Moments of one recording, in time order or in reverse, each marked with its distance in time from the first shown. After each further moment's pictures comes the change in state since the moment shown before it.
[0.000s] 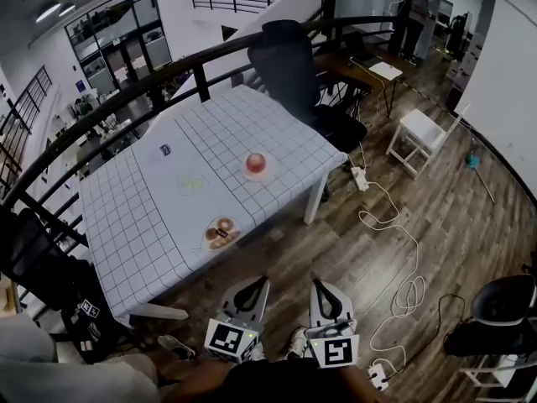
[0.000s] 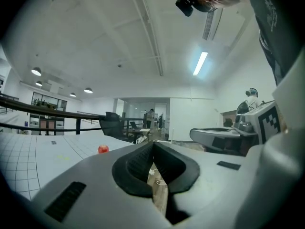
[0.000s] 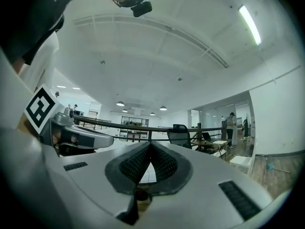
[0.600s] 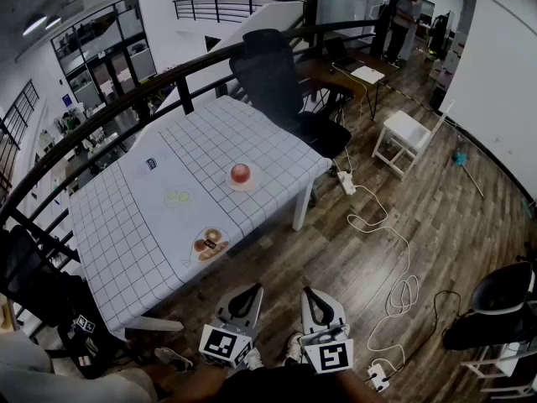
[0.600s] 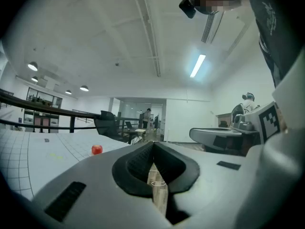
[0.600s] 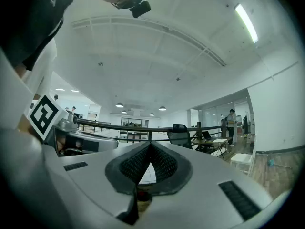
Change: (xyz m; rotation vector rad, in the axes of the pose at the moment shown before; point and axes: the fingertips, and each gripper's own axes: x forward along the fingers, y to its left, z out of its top) left arm 0.002 -0.009 -0.003 -0.021 0.000 -0.046; right arm -0.010 0.002 0.000 0.043 0.014 0.019
